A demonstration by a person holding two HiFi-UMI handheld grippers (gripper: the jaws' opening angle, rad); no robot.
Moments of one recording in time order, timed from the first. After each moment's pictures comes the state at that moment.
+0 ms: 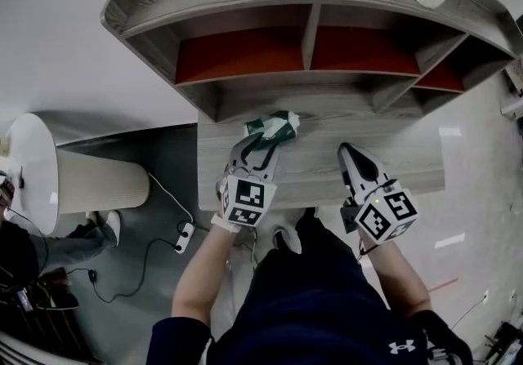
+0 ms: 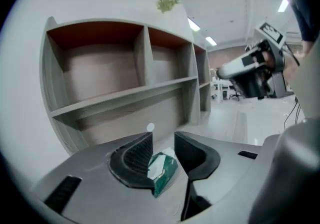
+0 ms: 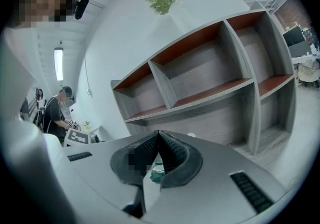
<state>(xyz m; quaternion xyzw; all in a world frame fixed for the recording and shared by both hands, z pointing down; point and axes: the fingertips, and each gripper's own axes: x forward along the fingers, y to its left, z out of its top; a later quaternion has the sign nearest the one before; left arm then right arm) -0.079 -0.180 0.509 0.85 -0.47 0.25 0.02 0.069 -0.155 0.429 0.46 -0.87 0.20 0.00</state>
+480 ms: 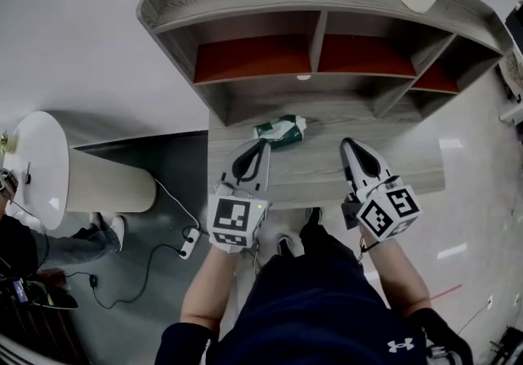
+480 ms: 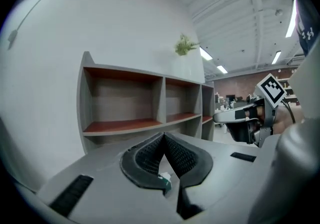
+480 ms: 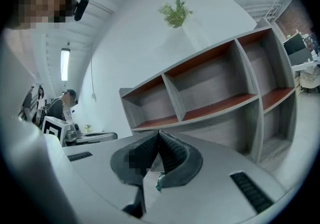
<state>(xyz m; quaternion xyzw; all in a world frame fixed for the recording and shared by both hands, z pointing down) -0.109 -0.127 0.391 0.85 -0.51 0.10 0.02 0.049 -0.131 0.385 0.46 -0.87 0.16 -0.03</state>
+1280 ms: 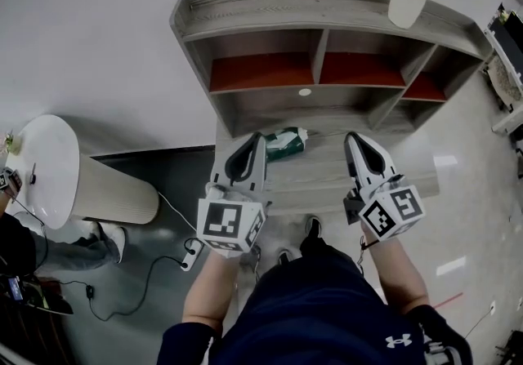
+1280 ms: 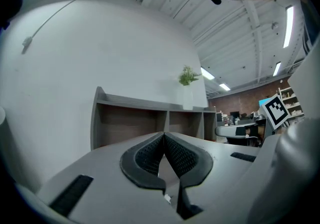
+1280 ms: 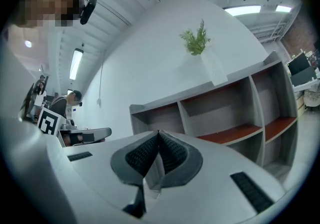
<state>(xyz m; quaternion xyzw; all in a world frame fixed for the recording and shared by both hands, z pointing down) -0.137 -0.089 0.296 0.84 -0.53 -0.01 -0.02 0.032 -0.098 0.304 0.47 -0.88 0.06 -0.07</state>
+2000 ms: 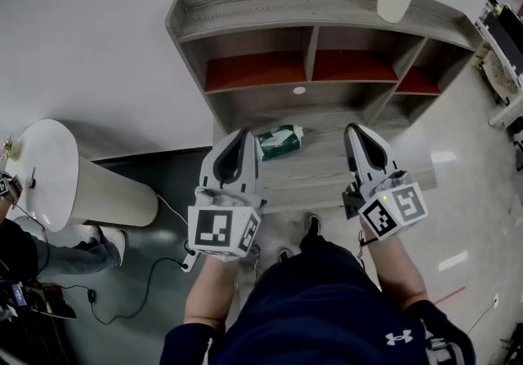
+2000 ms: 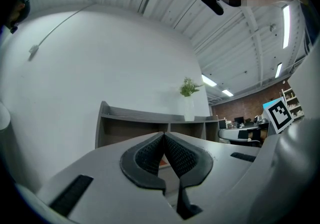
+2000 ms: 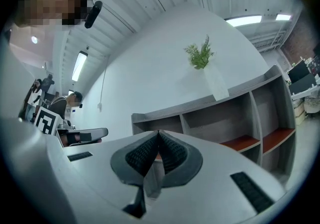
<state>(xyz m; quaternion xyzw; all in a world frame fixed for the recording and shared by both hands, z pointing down) -0.144 -0.068 0.258 0.83 -0.55 -0.05 -0.04 0.036 -0.080 0.267 0.48 -0.87 0.02 -0.09</state>
